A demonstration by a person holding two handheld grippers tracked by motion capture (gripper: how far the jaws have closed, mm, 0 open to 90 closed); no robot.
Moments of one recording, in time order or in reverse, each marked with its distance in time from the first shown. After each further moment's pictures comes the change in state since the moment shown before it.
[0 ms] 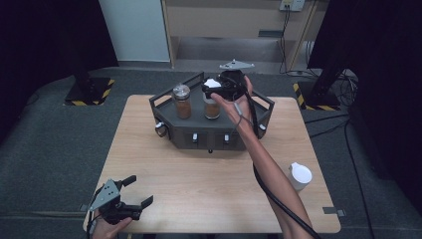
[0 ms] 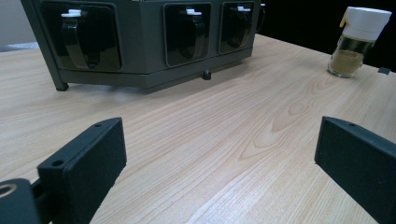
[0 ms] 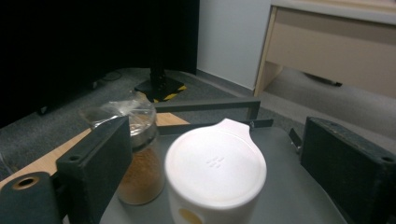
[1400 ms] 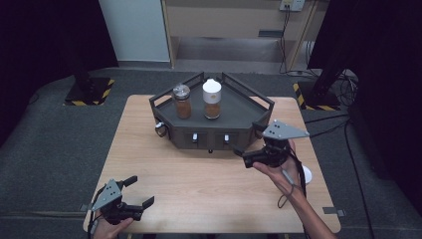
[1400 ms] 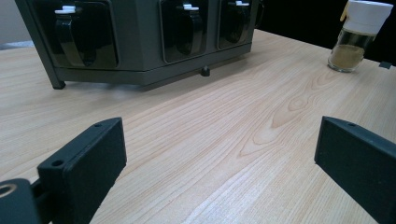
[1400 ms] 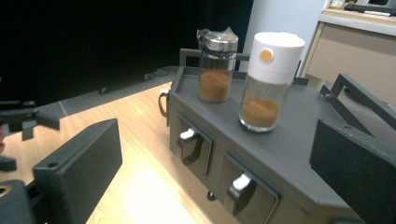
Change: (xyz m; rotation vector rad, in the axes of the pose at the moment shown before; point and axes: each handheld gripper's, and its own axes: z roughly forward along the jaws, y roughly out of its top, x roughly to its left) left arm -0.002 0.002 0.002 0.016 -0.002 0.011; right arm -0.004 -0.117 -0.162 -0.077 0.184 -0.095
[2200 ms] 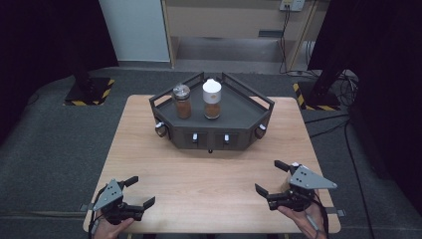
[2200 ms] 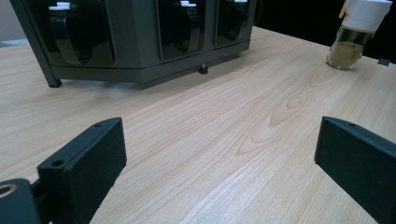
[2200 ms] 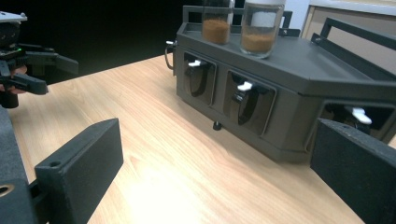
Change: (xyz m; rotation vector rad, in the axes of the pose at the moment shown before) left arm 0.000 0.001 0.002 0.010 -0.008 0.001; right arm 0.024 -0.097 -0.073 -0.005 -0.028 0.032
